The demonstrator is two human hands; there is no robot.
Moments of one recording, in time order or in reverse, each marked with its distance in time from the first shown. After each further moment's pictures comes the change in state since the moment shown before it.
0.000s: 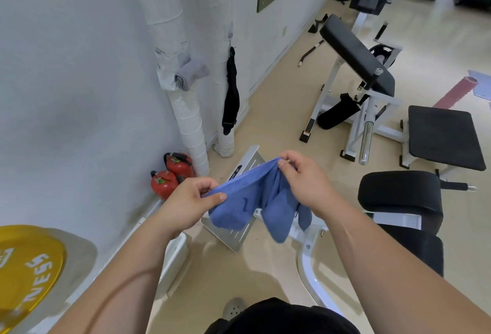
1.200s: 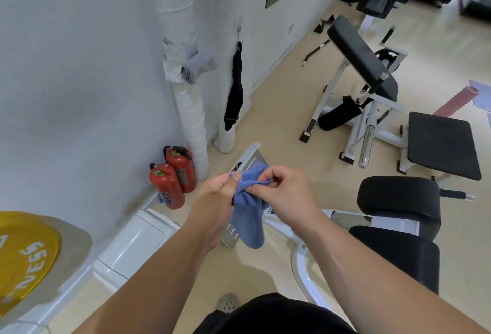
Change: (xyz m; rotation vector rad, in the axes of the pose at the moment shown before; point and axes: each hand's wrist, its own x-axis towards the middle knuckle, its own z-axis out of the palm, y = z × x) left_hand -0.013 0.027 0.049 -0.512 0.118 0.004; right_hand -0.030 -0.034 0.043 0.260 -0.020 0.105
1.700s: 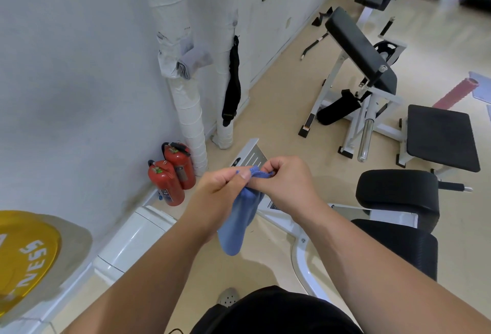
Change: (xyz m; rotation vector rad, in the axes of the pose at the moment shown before) left_hand -0.006 0.010 -0.002 0.218 -0.058 0.151; right_hand 0.008 -0.003 -0.007 -0.159 0.022 -0.056
